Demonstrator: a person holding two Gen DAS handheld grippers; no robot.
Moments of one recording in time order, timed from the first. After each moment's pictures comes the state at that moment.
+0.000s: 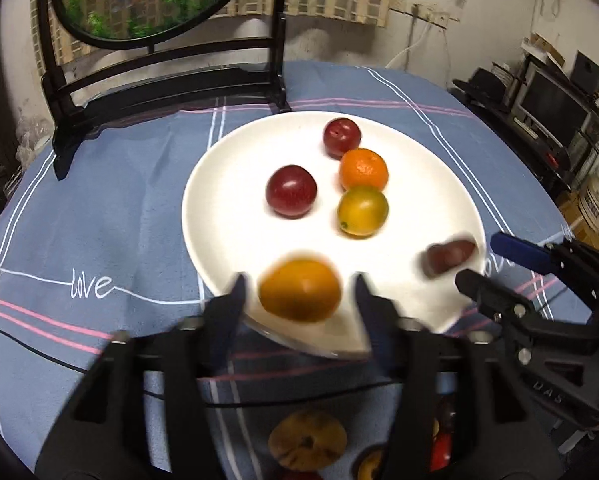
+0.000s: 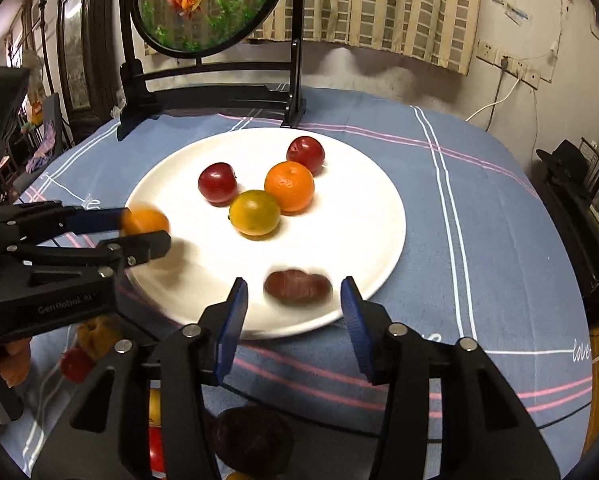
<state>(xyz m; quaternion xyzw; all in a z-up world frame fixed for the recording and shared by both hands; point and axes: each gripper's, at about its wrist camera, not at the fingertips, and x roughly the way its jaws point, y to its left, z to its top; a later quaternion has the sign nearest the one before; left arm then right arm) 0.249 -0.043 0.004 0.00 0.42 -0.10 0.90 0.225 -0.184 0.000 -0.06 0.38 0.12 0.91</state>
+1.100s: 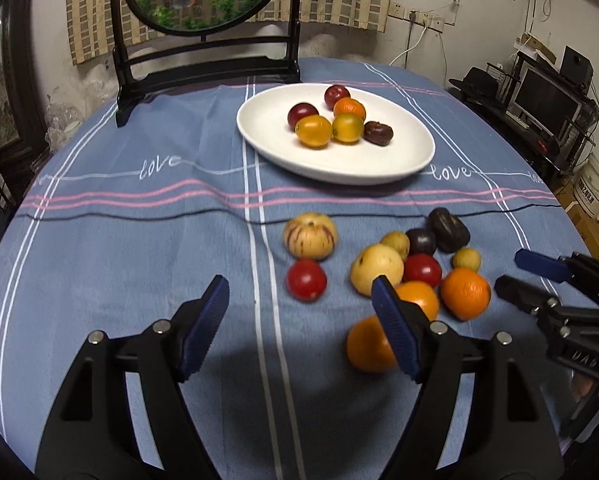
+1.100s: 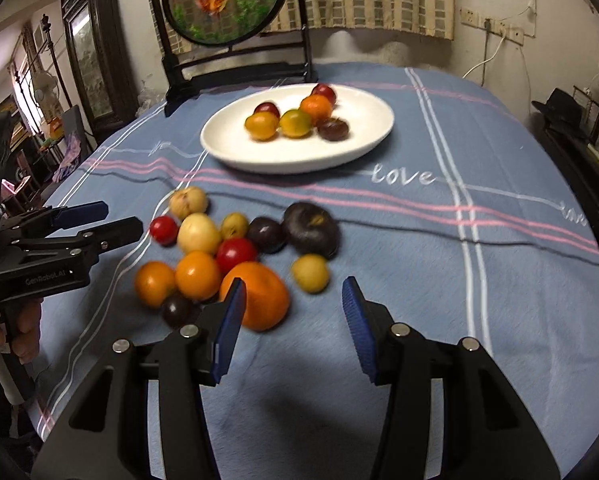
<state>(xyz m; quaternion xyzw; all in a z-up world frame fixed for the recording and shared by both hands) 0.094 -0.016 0.007 0.00 0.41 -0.08 0.91 0.078 -0.206 -0.008 0.01 0.41 0.15 0.90</state>
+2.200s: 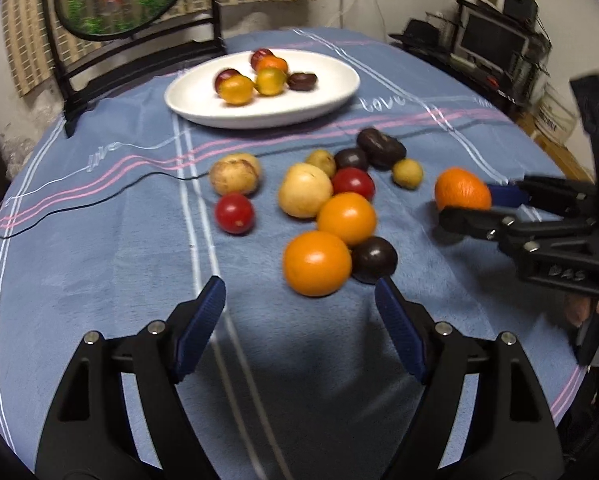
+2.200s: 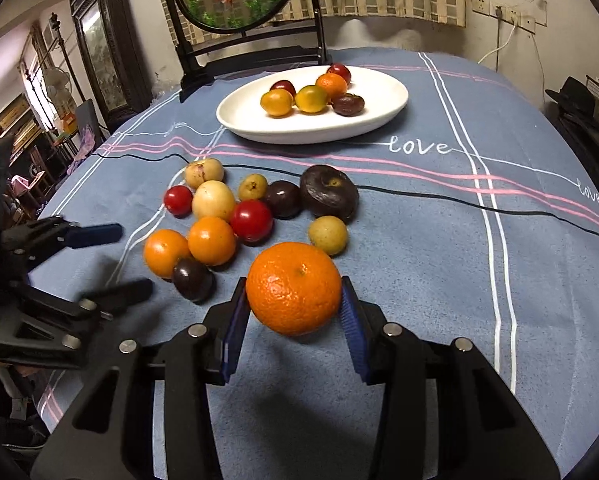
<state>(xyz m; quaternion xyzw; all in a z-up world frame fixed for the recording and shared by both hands) 0.059 -0.047 -0.019 0.08 0.44 -0.18 0.88 0.065 -0.207 -0.022 0.02 0.42 0.18 0.89</state>
